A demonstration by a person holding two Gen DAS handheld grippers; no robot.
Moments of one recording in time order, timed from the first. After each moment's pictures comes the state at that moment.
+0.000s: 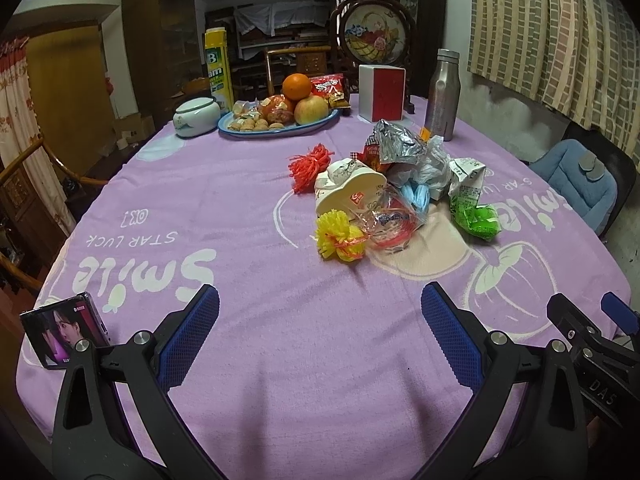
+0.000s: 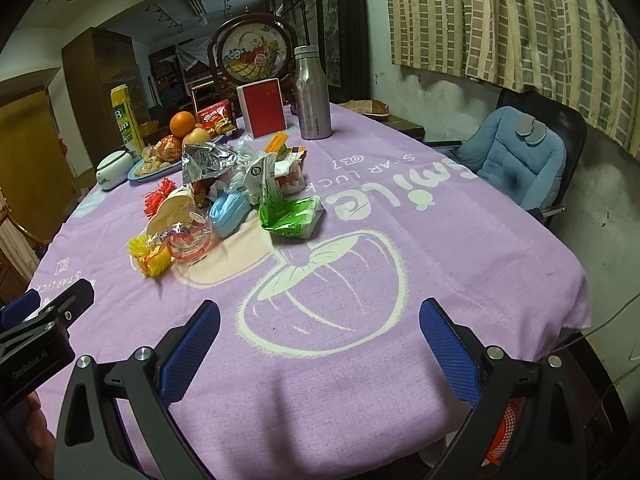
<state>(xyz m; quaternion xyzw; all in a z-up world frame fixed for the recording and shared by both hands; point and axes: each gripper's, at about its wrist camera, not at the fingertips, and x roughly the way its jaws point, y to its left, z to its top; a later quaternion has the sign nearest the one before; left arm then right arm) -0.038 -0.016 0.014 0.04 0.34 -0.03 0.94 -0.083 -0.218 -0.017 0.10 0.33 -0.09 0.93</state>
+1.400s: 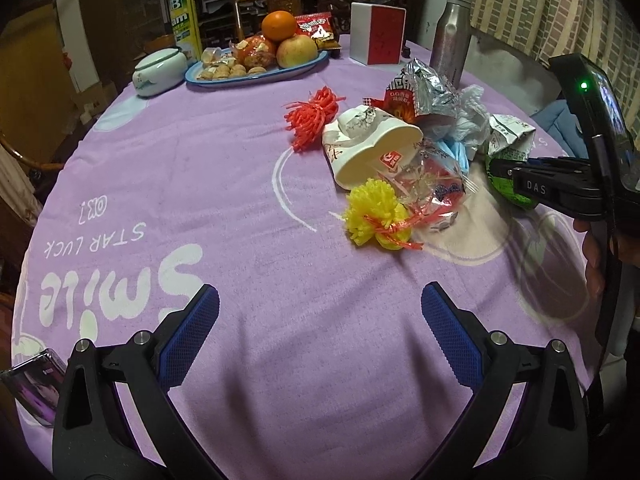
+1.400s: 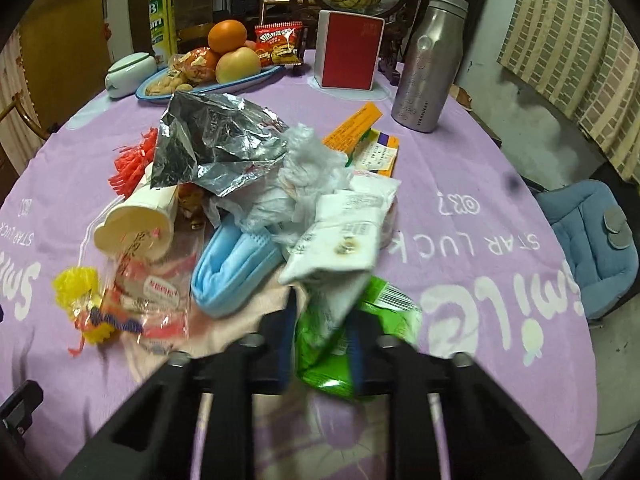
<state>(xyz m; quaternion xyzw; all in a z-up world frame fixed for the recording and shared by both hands) 0.038 0.023 -0.020 0.05 0.44 -0.08 0.89 0.124 -0.180 -0.038 -0.05 0.45 0.01 0.89</state>
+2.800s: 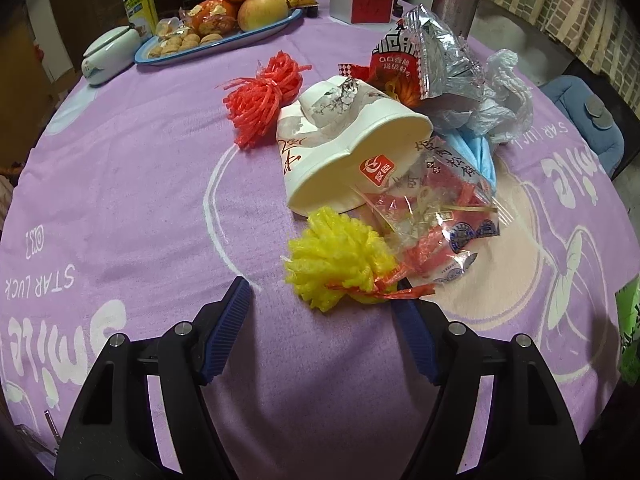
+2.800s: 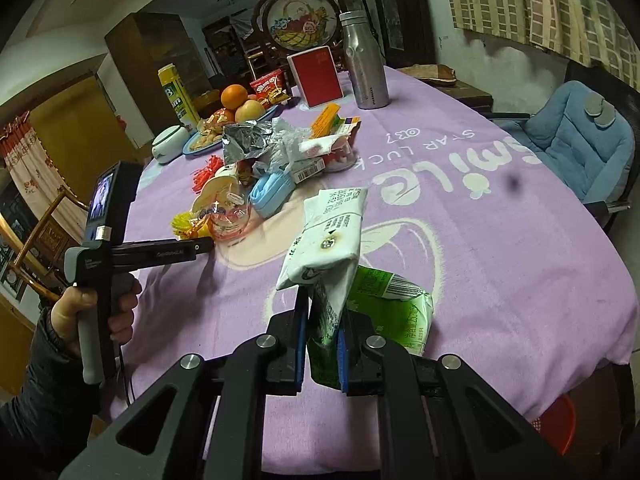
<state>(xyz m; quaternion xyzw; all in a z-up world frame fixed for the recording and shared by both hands) 0.115 -0.016 -0.054 0.06 0.51 -0.10 0.85 -0.064 -0.246 -0.013 0.13 0.39 0.05 0.91</state>
